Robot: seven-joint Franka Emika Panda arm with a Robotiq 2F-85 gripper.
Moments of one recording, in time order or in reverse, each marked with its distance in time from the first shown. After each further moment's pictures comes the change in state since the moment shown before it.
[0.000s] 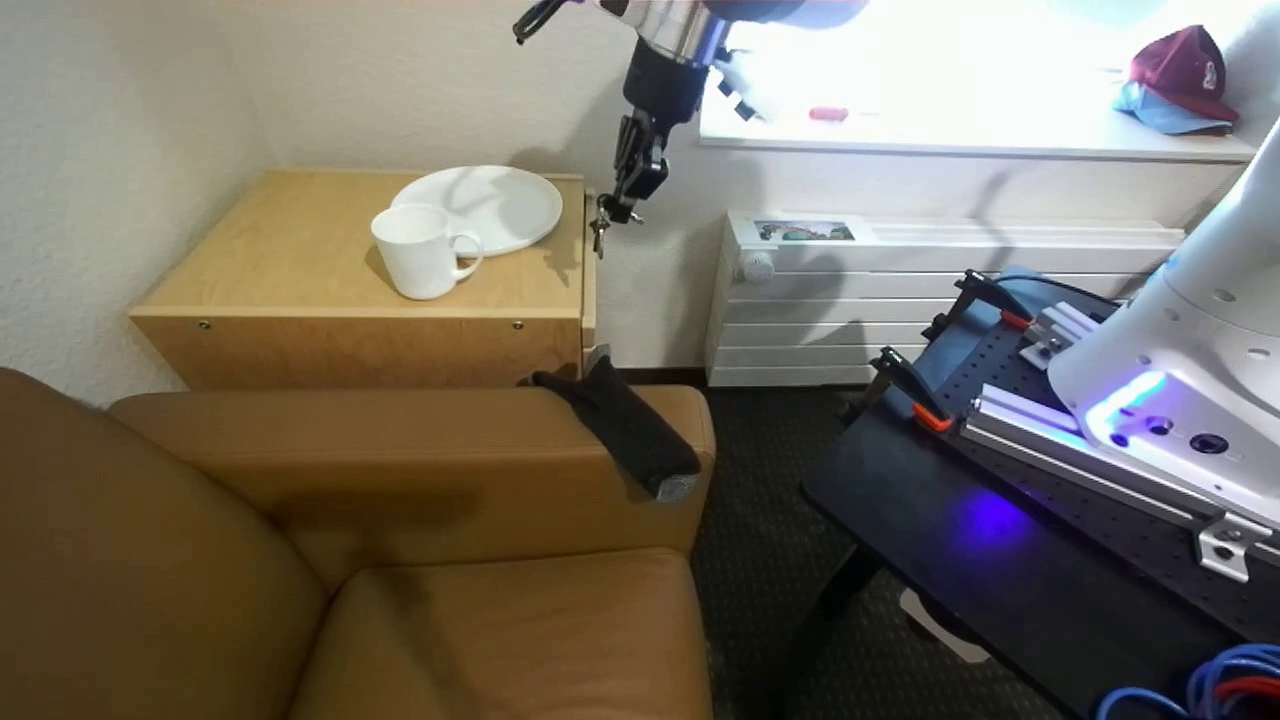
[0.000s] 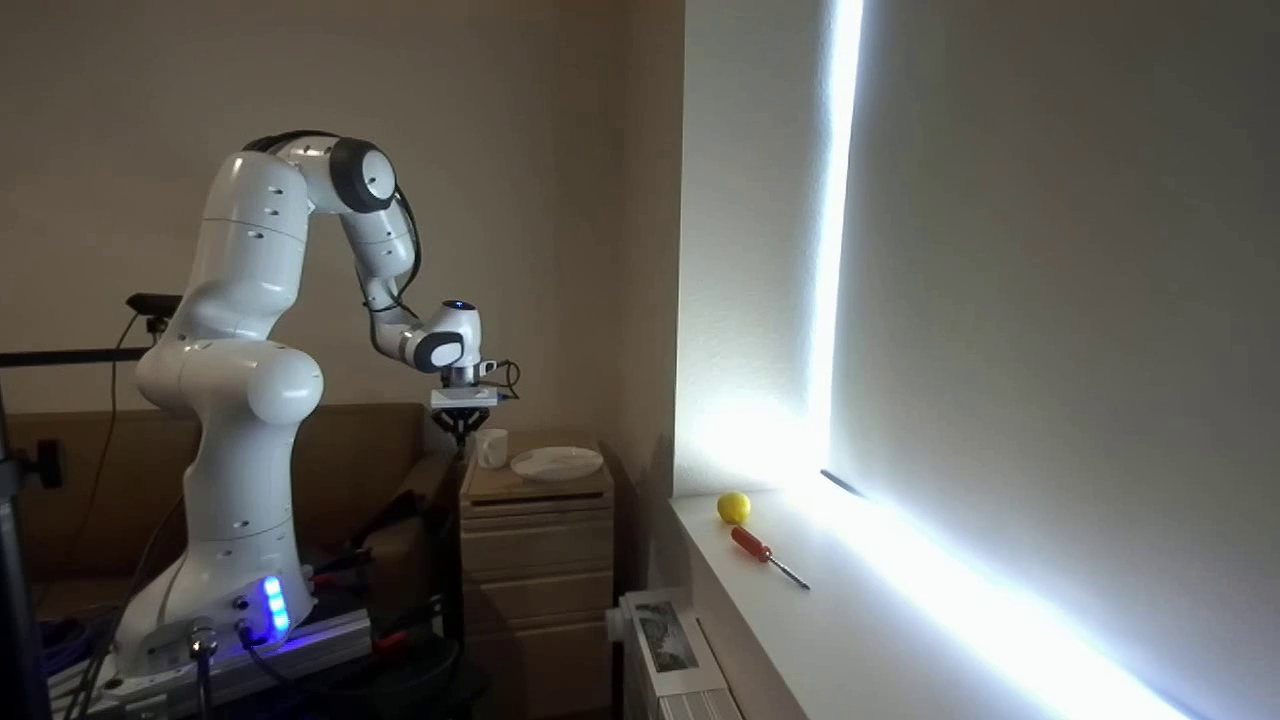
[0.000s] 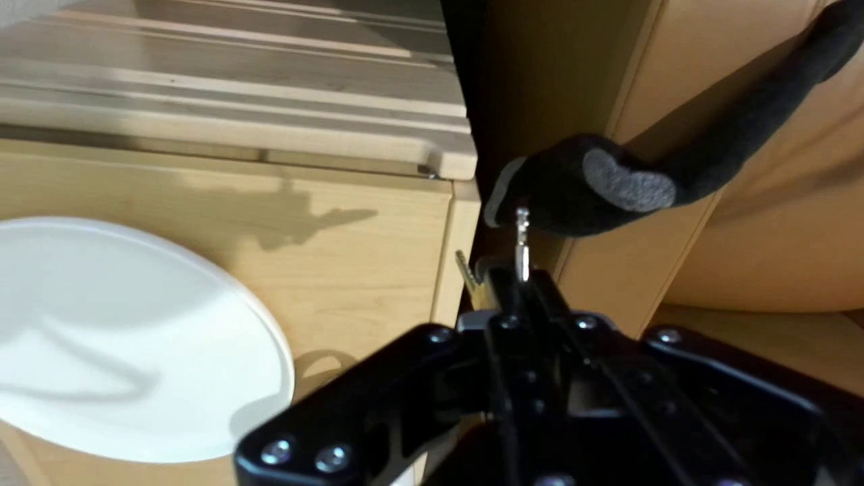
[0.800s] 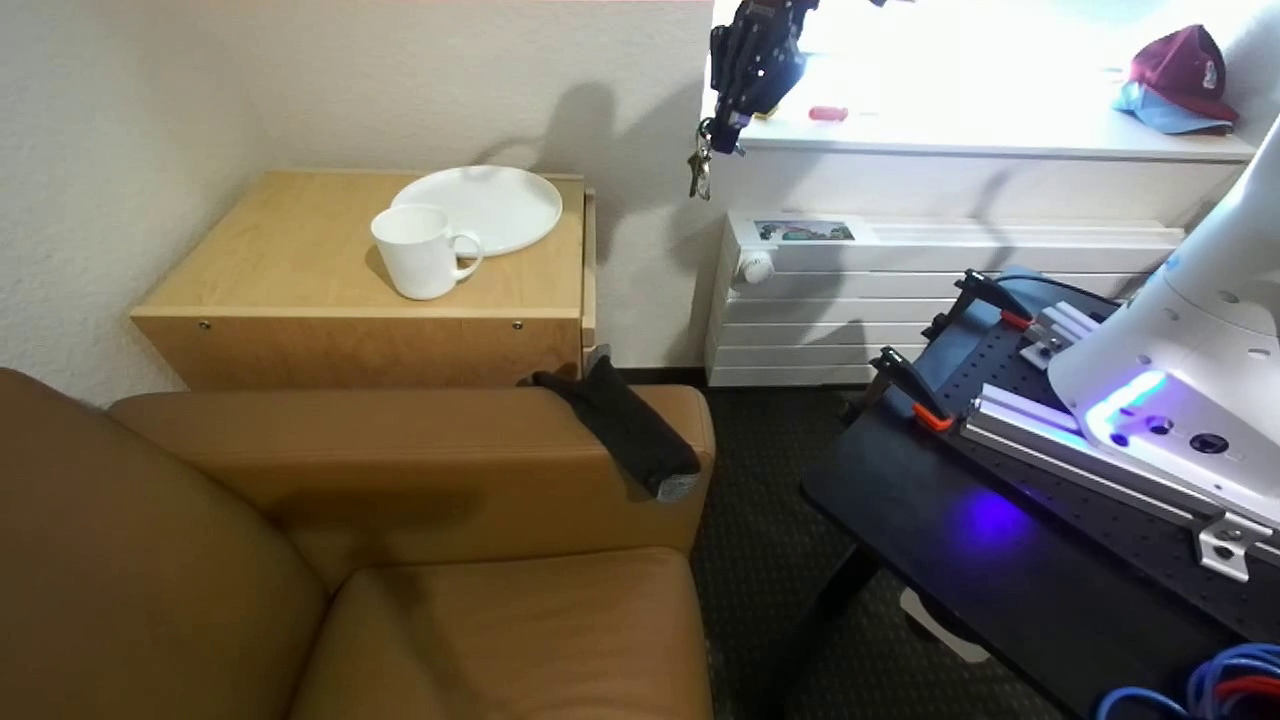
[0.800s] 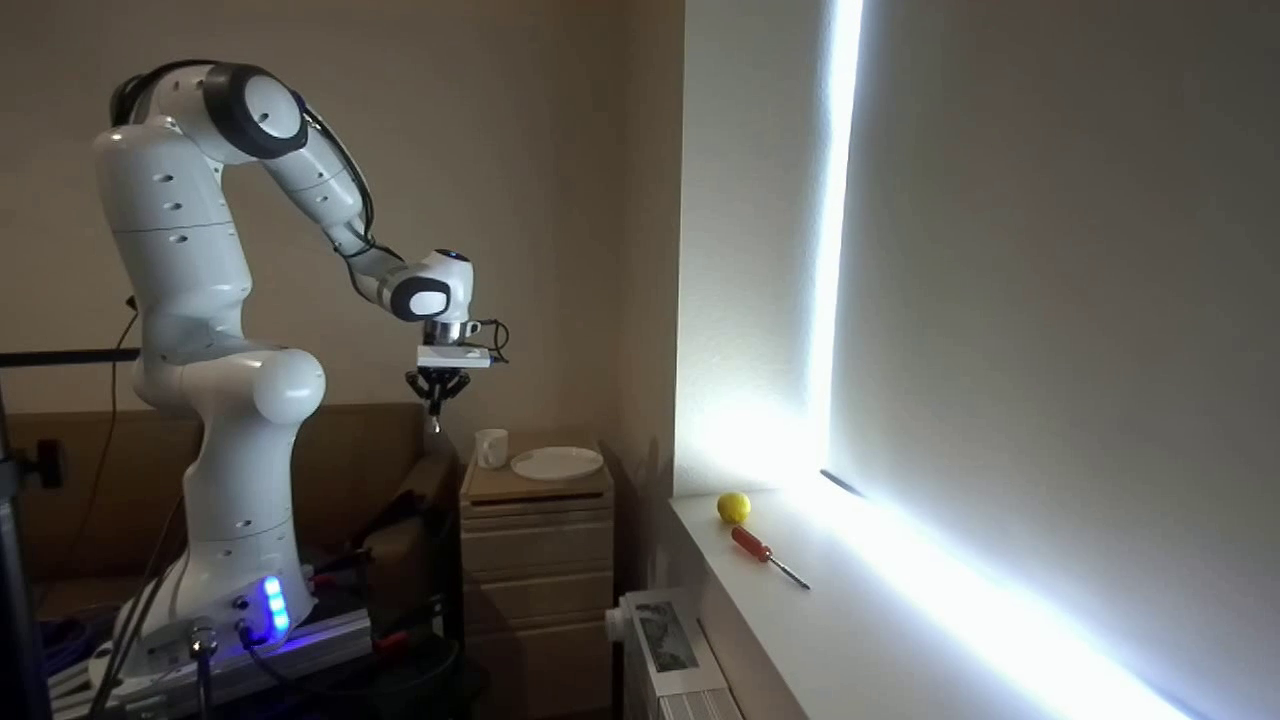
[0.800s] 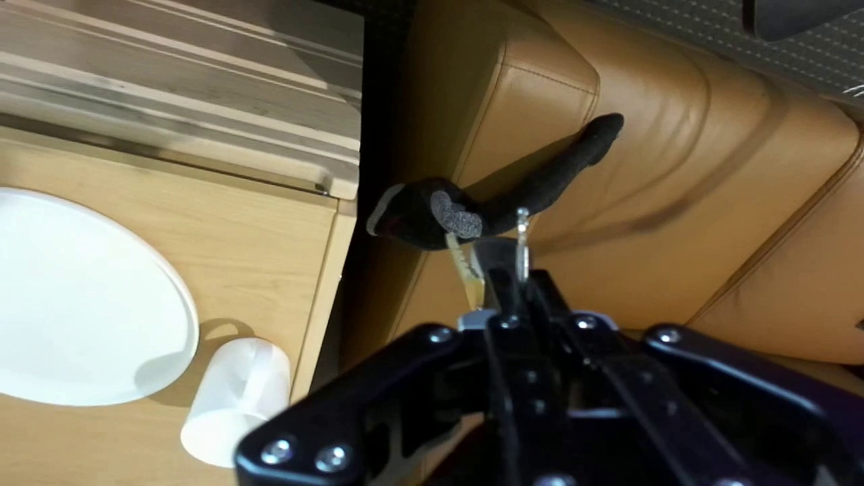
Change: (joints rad) arm 0.047 -0.470 -0.127 -0.224 0.094 -0.369 -0.256
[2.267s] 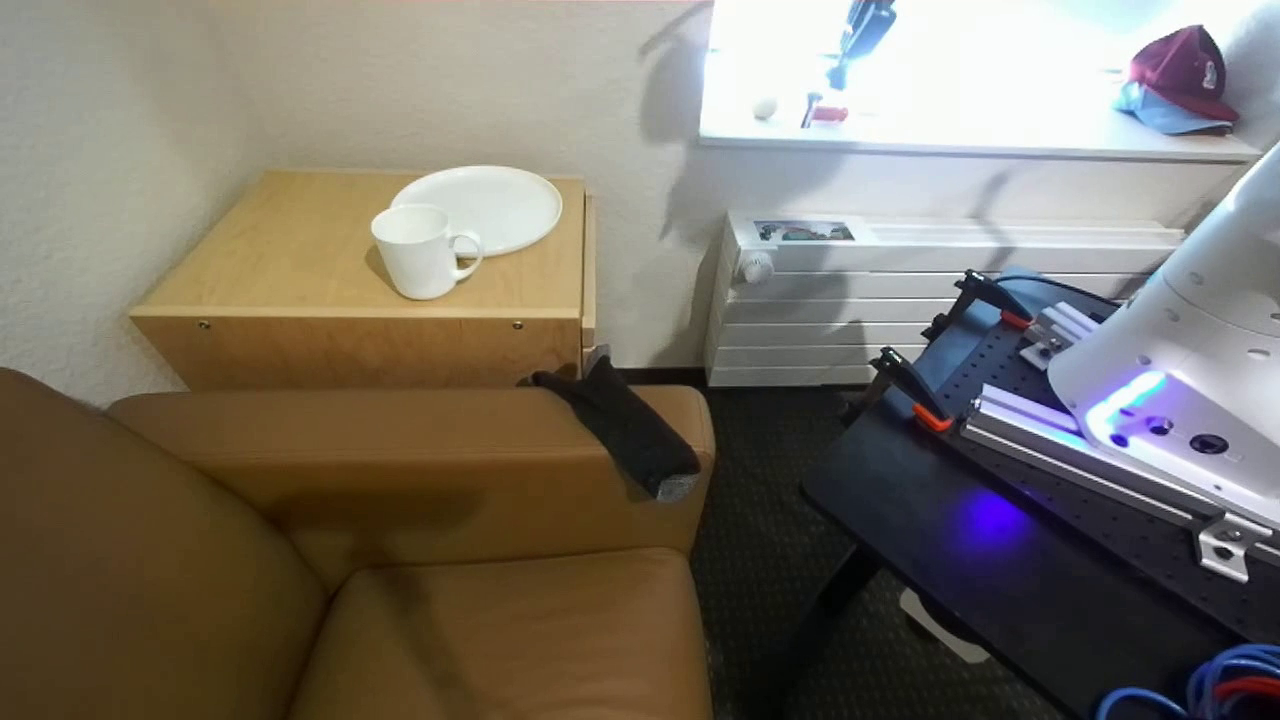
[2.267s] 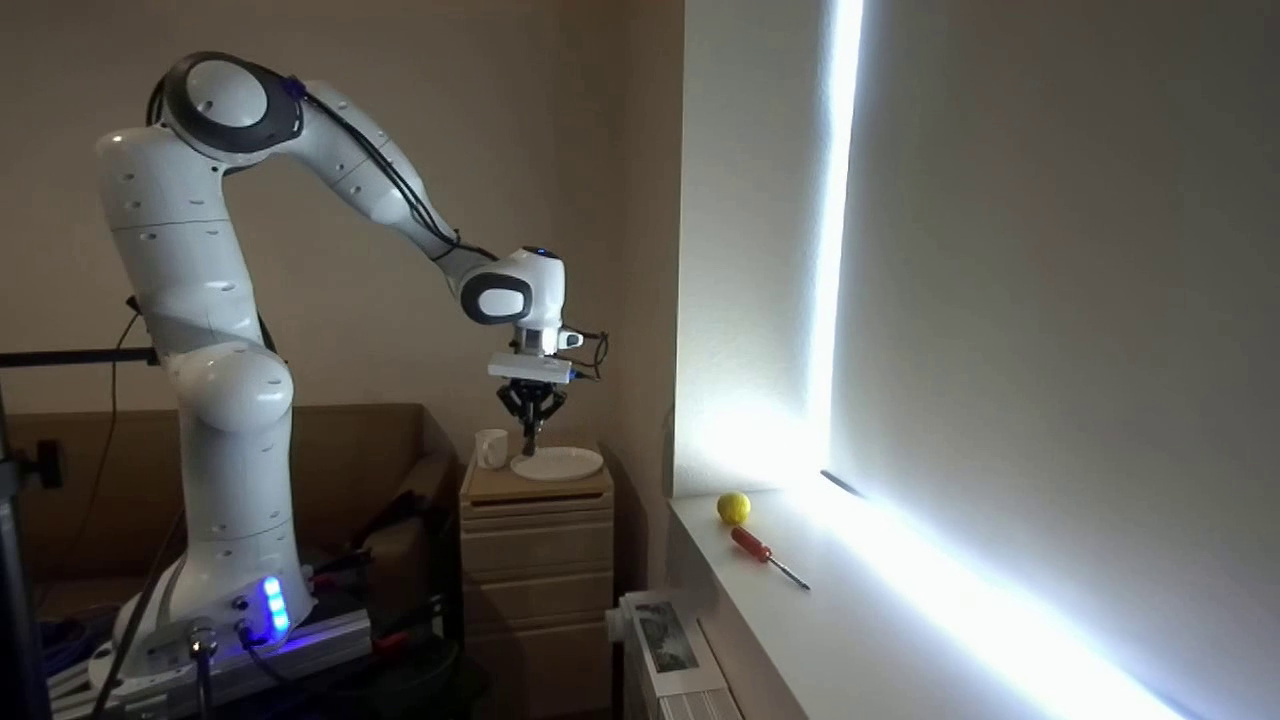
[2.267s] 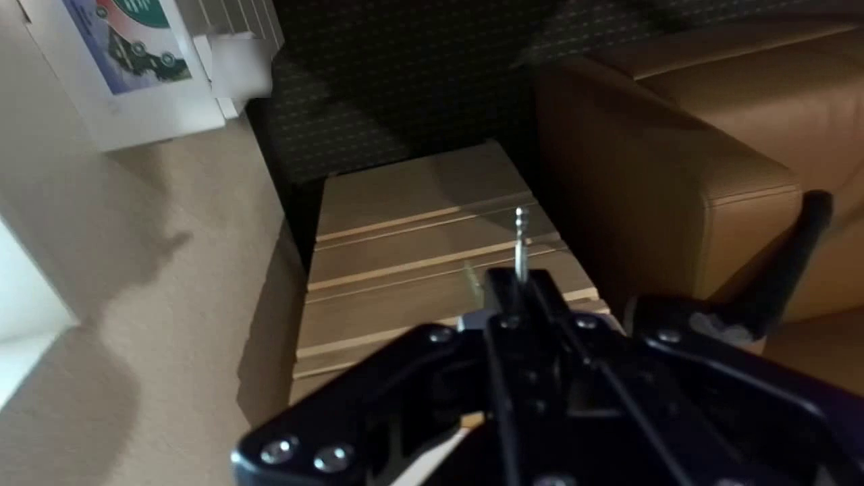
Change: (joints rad) arm -0.448 0.017 -0.153 0.028 -0.171 -0.089 0.035
